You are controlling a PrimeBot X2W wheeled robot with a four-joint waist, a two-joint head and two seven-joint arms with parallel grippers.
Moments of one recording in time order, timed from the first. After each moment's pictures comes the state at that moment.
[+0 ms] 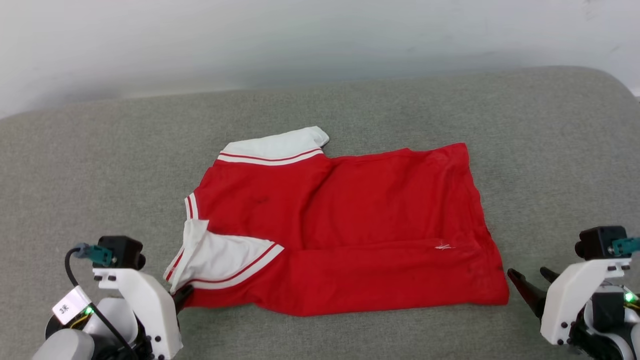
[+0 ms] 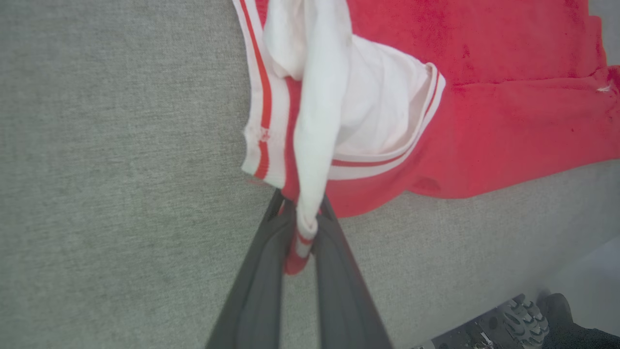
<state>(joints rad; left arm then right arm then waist) -0.10 0.59 -0.32 -0.05 -0.85 0.11 0.59 -0.10 -0.27 -0.01 0.10 0.46 0.13 0.60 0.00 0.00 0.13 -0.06</state>
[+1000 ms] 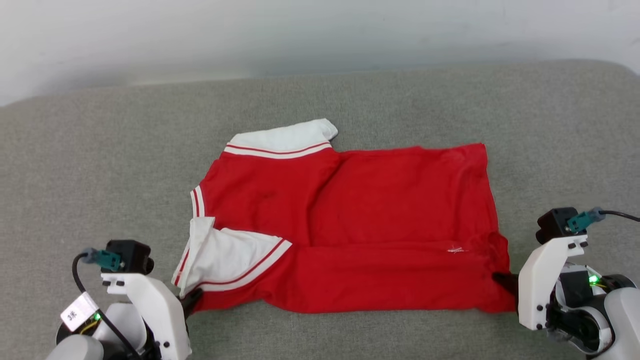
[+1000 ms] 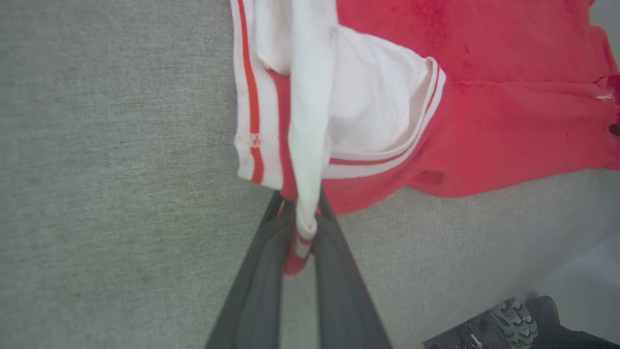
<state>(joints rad) -0.10 0.57 -0.34 -0.07 -0.85 0.13 0.58 -0.26 -0.33 0.16 0.26 0.58 0.13 0.76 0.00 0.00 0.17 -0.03</state>
